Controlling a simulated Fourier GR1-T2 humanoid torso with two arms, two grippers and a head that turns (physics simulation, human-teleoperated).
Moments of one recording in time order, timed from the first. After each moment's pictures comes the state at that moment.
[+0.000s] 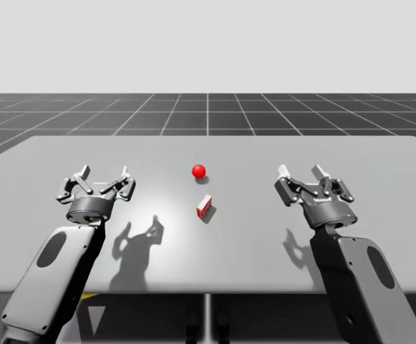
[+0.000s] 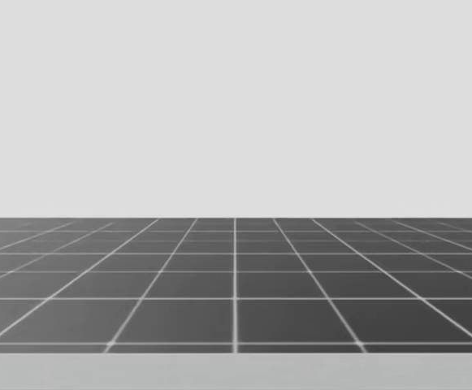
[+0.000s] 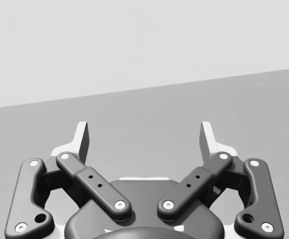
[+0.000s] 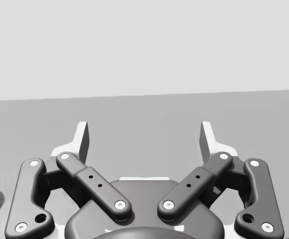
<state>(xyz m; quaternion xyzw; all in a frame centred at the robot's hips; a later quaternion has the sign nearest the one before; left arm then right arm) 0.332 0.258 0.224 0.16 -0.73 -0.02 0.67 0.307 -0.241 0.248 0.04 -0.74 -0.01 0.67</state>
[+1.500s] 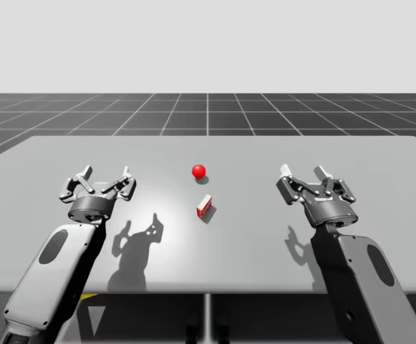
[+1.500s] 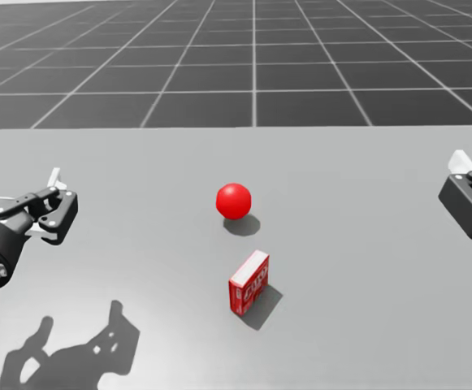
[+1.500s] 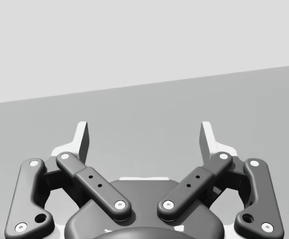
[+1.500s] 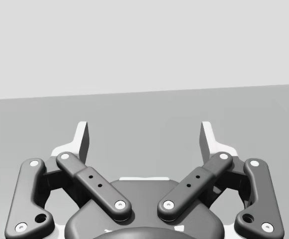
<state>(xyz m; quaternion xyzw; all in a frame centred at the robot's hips) 0.336 0.261 0.221 0.15 -0.72 -0.02 0.67 0.310 -0.246 0.246 0.03 -0.74 -0.02 0.67</state>
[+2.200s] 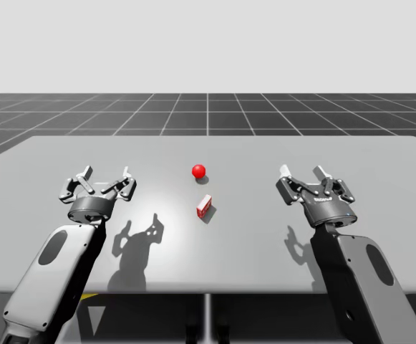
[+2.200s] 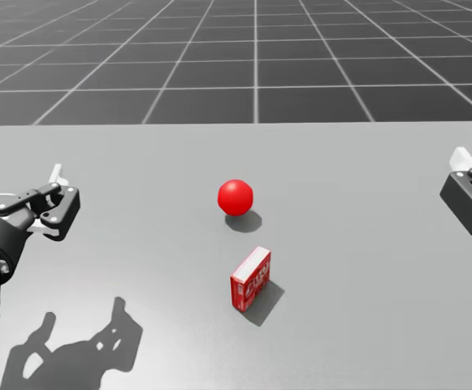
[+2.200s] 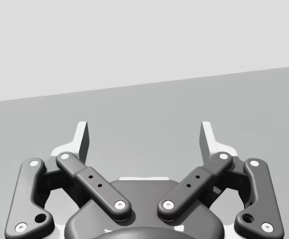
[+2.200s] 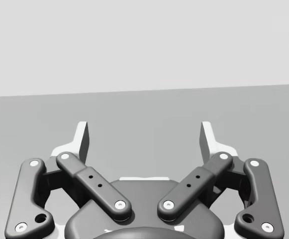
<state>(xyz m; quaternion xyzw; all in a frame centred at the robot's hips) 0.334 0.260 0.221 0.14 -0.73 -0.01 0.67 0.311 -0.246 0.245 0.02 -0.74 -0.01 0.67</state>
